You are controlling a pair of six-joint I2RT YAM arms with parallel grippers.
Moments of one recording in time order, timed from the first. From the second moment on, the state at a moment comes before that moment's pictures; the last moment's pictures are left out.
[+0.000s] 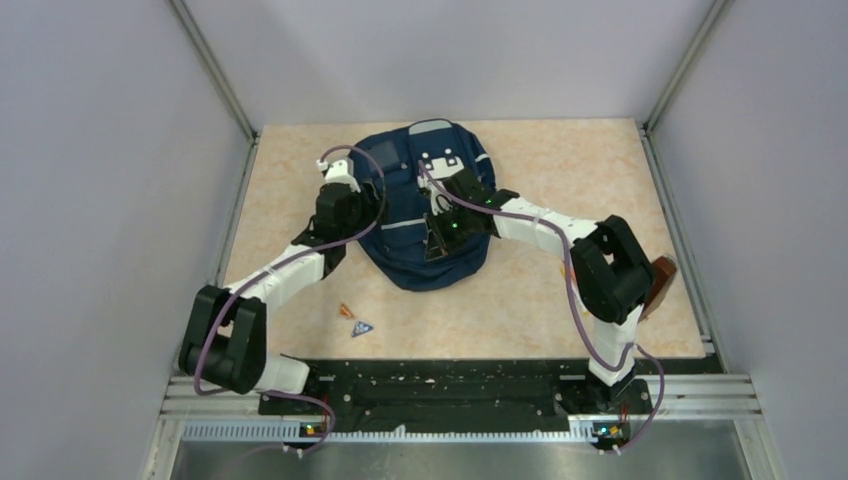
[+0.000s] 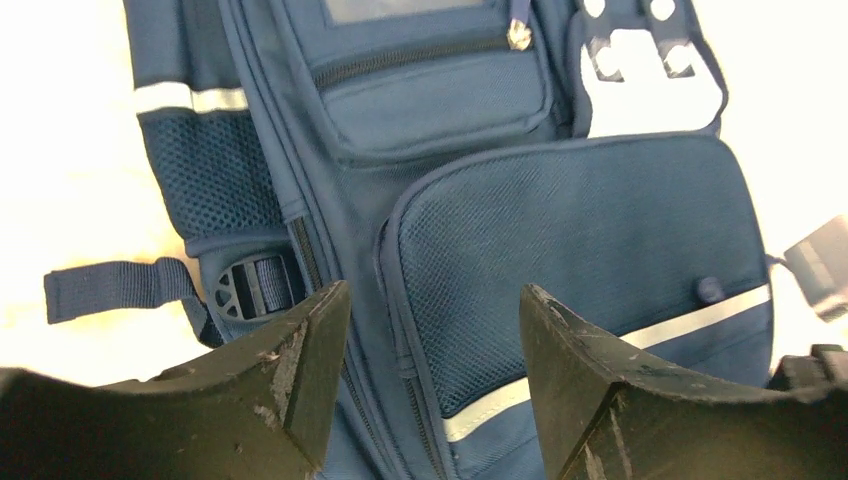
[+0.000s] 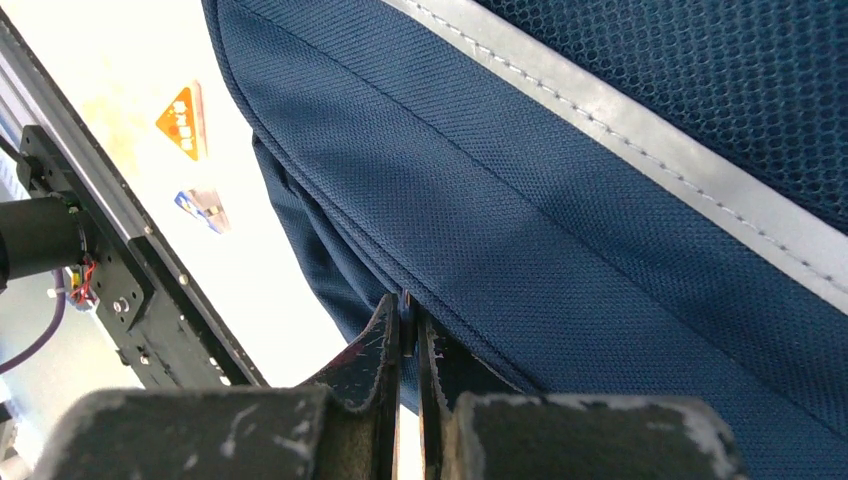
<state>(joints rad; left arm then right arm) -0.33 1.38 0.77 0.25 -0.07 -0.49 0.70 1.90 1.39 -0.43 -0.45 0.21</state>
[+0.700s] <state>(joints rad) -0.31 1.52 0.75 0.27 0.07 -0.58 0.76 1.89 1.39 -0.43 -0.38 0.28</state>
